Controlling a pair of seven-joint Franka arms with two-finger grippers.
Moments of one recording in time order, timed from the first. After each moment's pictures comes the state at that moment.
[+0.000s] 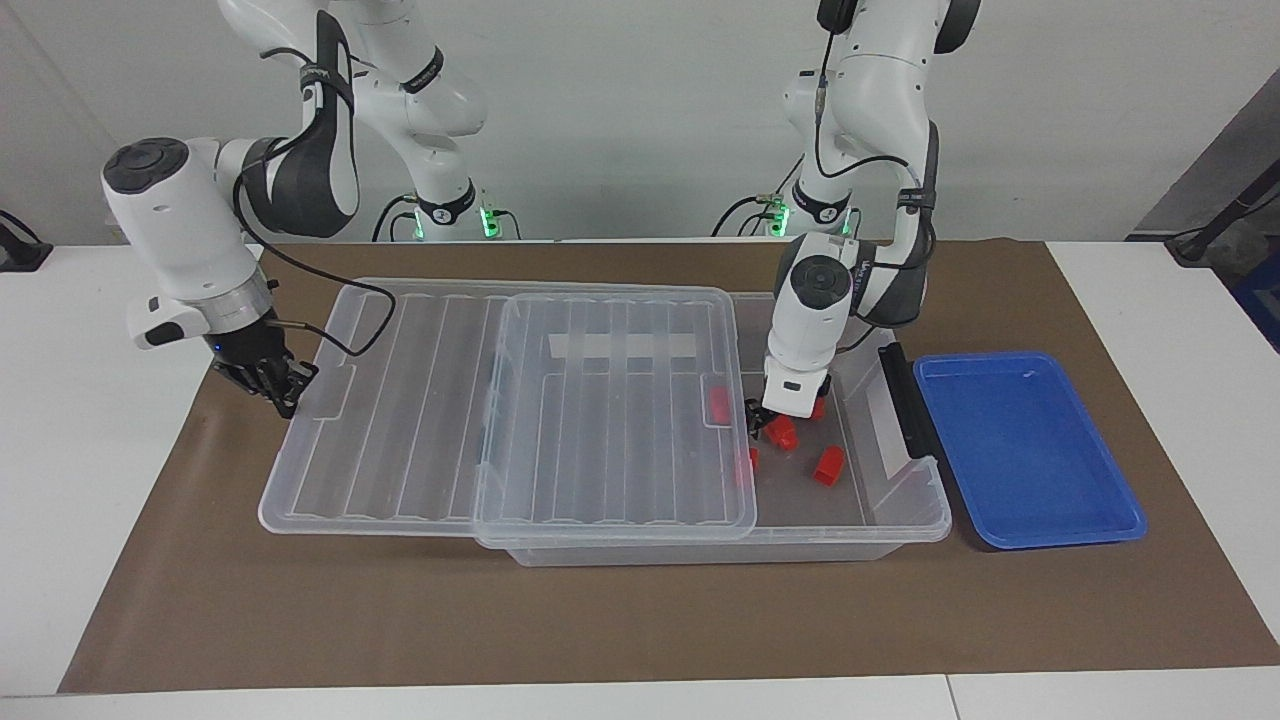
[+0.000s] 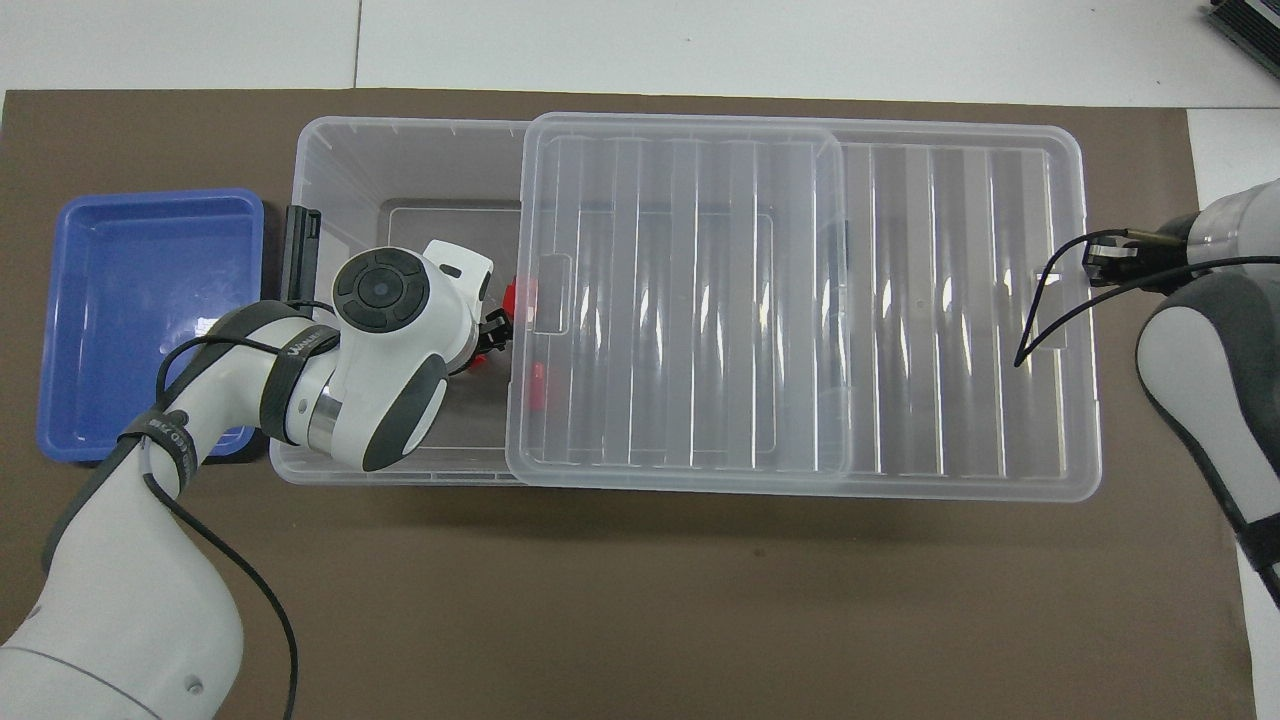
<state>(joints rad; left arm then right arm) -0.35 0.33 -0.08 -1.95 0.09 2.27 -0.85 -0.16 0.13 0.06 -1.84 -0.02 2.13 0.16</state>
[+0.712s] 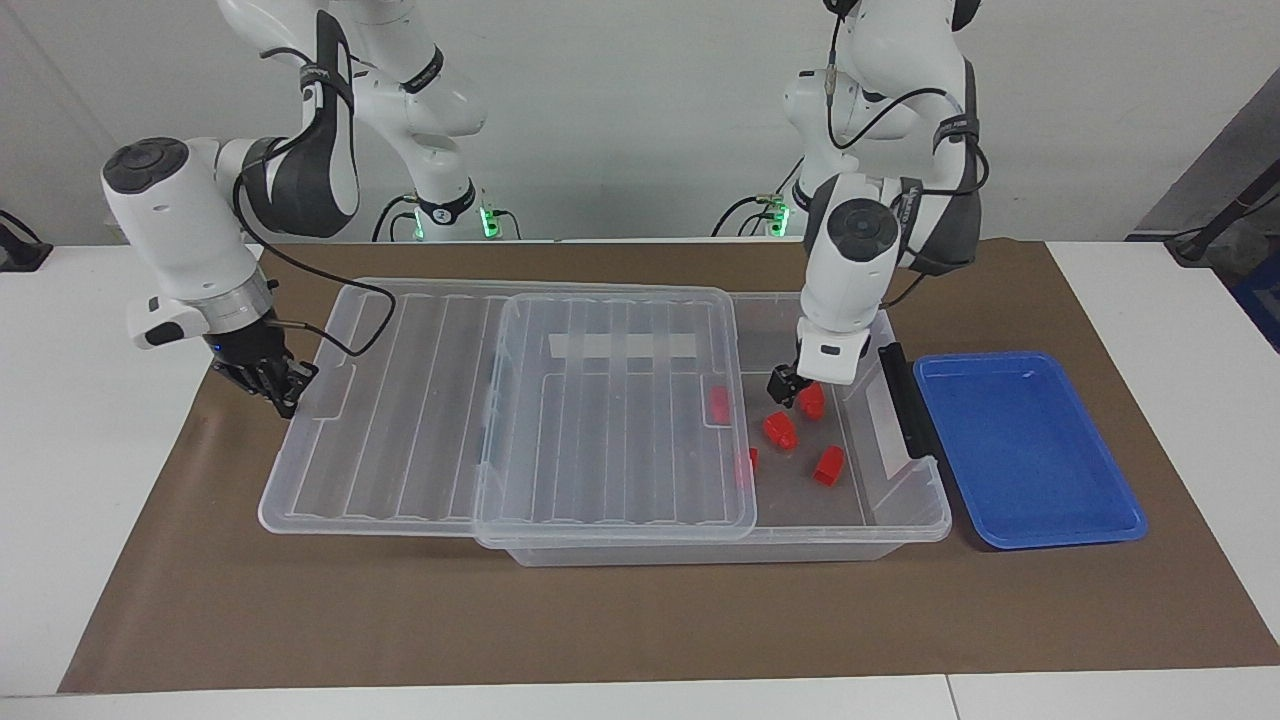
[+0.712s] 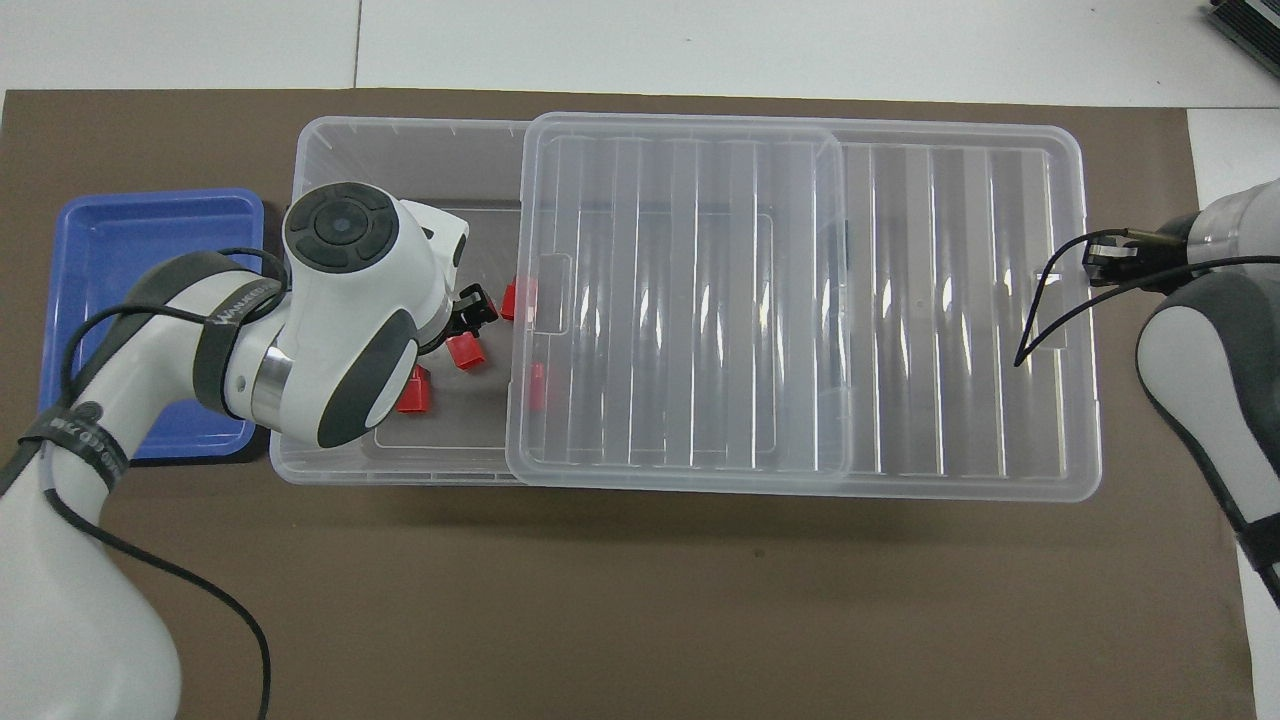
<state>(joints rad) -0.31 0.21 -0.05 -1.76 0.10 1.89 -0.77 -0.16 0.13 0.06 -1.84 -0.02 2.13 0.16</state>
